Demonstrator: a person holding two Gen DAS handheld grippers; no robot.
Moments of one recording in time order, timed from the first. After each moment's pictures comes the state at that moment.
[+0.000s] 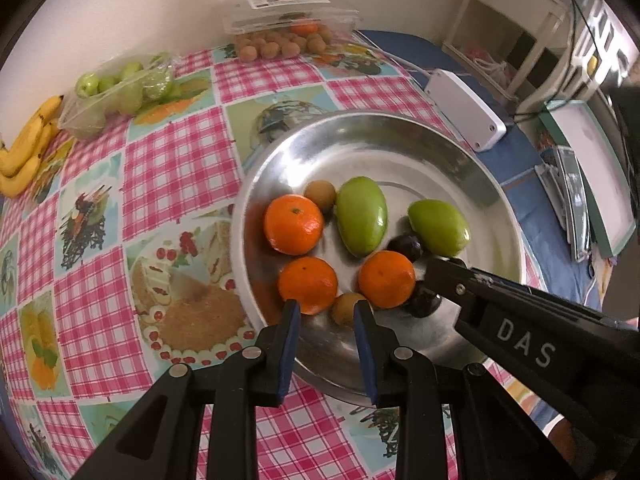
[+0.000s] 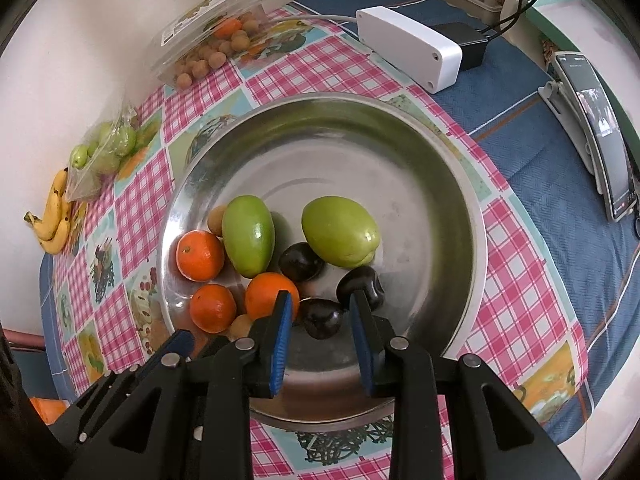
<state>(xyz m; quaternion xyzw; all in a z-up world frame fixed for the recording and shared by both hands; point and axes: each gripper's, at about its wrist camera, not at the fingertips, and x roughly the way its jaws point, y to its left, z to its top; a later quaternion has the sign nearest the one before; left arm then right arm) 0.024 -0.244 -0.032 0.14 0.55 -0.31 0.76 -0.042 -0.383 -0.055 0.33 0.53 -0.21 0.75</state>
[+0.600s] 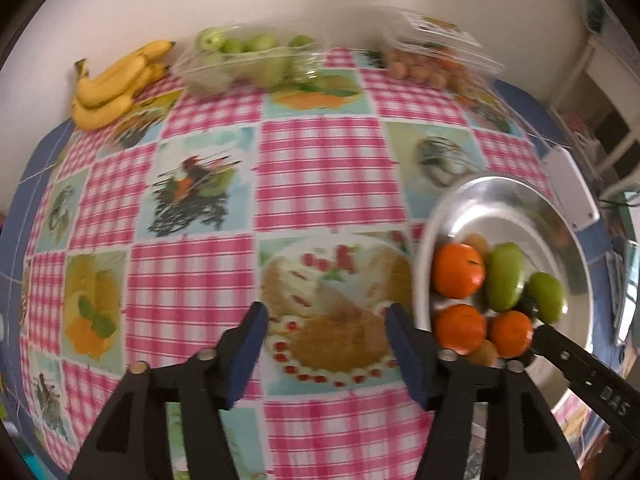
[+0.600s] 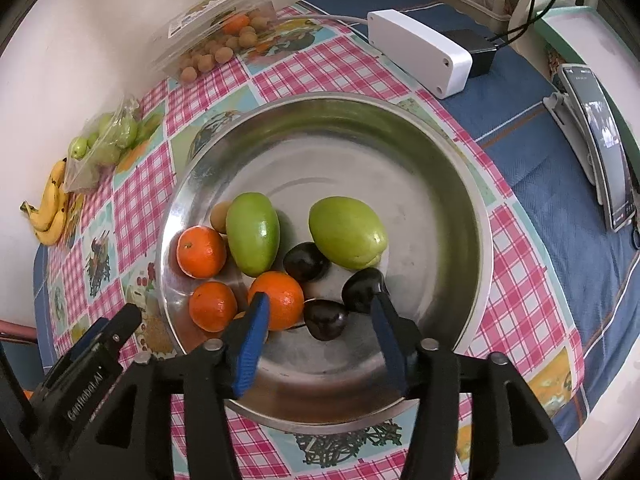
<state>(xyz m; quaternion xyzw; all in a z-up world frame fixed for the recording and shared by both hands) 0.085 -0.170 -0.034 0.08 0.56 -0.16 0.81 -0.035 -0.379 -0.056 0.31 0.53 -0.21 0.76</state>
